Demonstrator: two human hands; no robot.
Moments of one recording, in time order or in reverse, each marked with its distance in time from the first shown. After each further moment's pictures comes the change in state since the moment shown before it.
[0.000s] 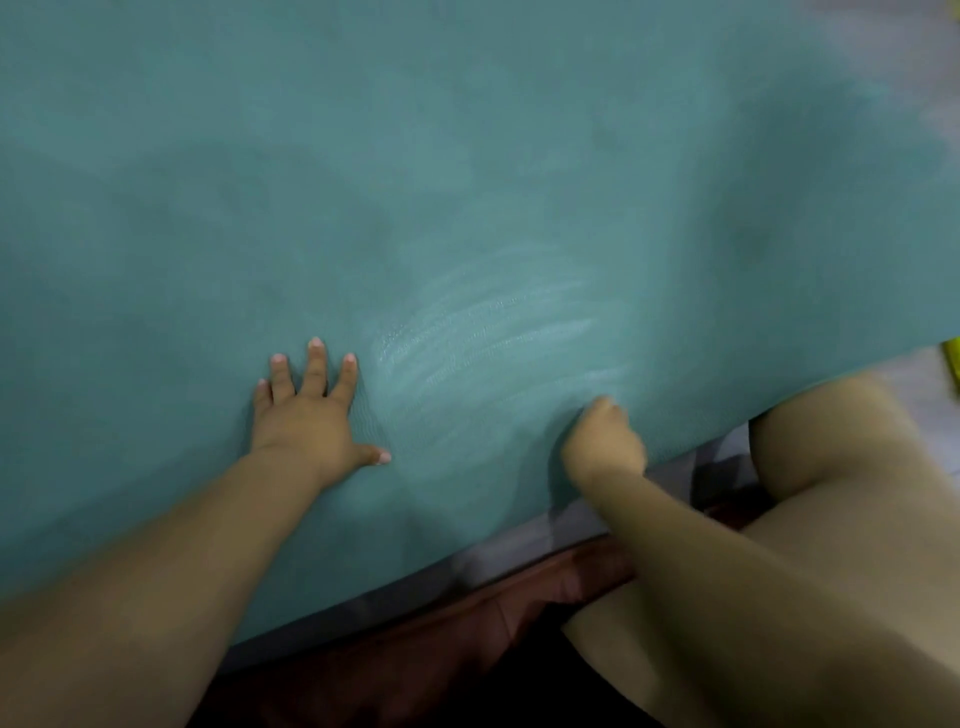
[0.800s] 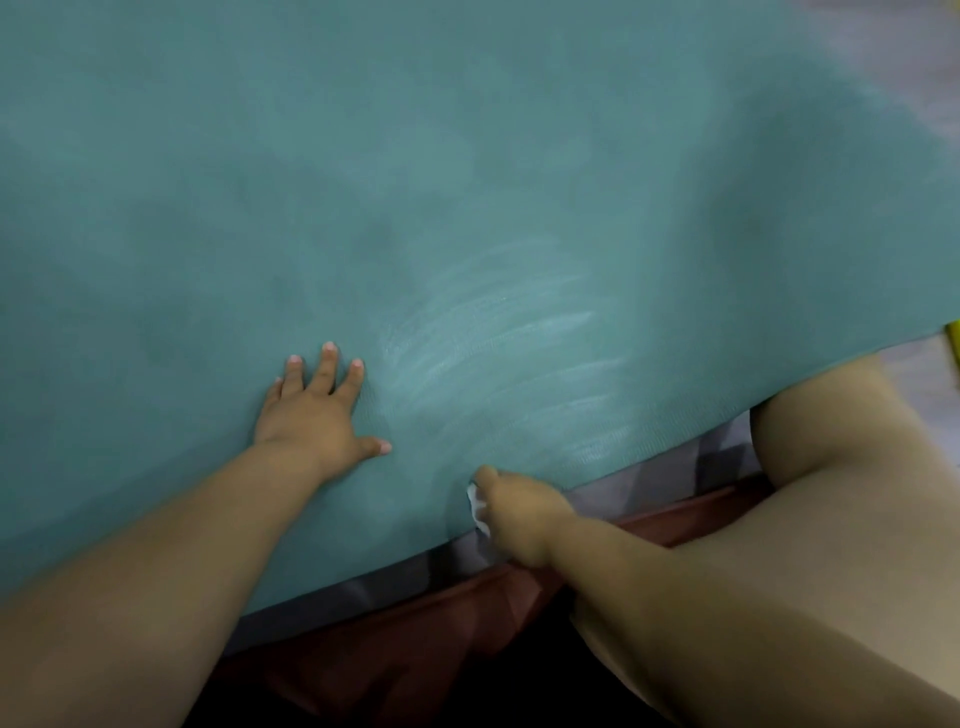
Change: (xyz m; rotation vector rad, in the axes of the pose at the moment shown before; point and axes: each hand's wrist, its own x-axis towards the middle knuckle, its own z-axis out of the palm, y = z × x) left_hand -0.013 -0.003 0.002 0.004 -0.014 0.042; right_hand -0.068 -0.023 0.042 -0.121 -0.375 -0.729
